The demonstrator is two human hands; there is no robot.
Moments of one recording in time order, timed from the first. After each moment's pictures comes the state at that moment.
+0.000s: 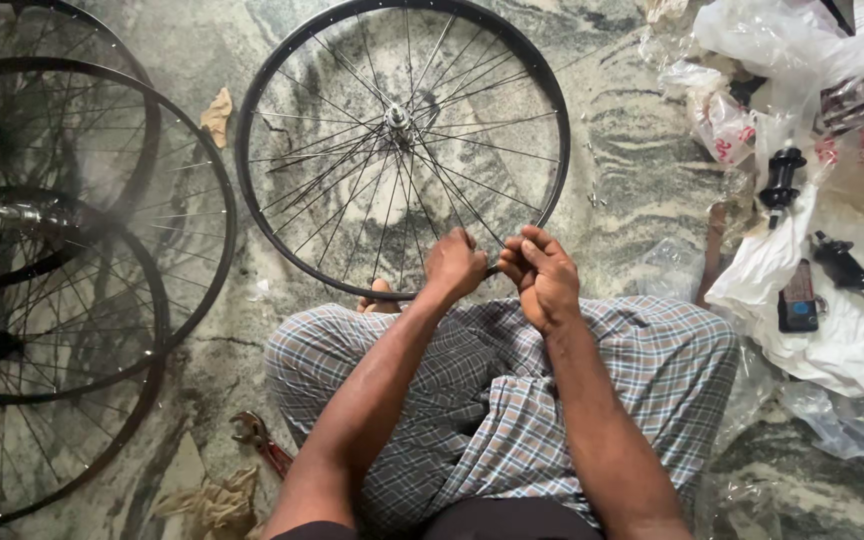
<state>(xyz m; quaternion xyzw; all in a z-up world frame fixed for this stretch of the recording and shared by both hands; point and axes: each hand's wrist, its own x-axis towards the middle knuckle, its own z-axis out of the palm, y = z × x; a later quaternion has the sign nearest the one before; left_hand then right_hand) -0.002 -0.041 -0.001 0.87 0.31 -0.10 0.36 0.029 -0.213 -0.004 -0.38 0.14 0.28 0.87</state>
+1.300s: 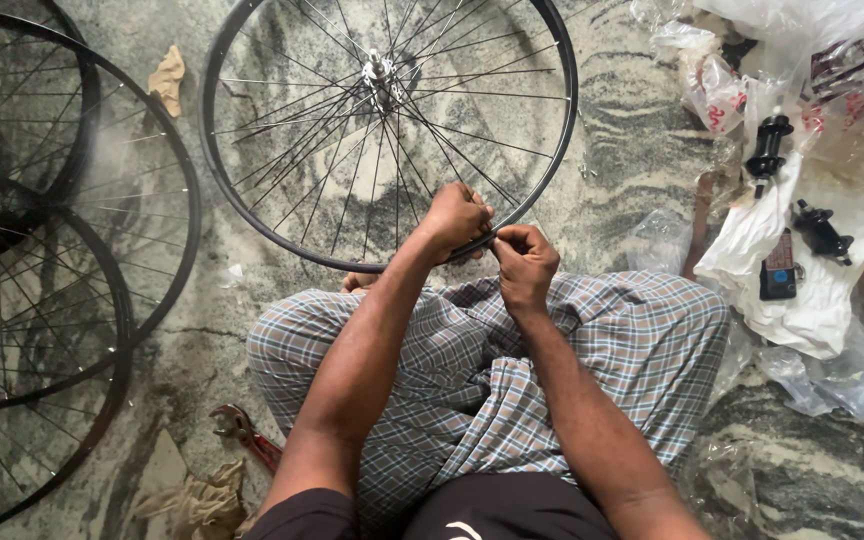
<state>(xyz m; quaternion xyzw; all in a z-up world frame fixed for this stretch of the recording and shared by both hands) 0.029 -0.022 0.023 0.57 0.26 -0.18 0.76 -0.003 -0.186 -0.015 -0.70 -0.01 0.04 0.71</state>
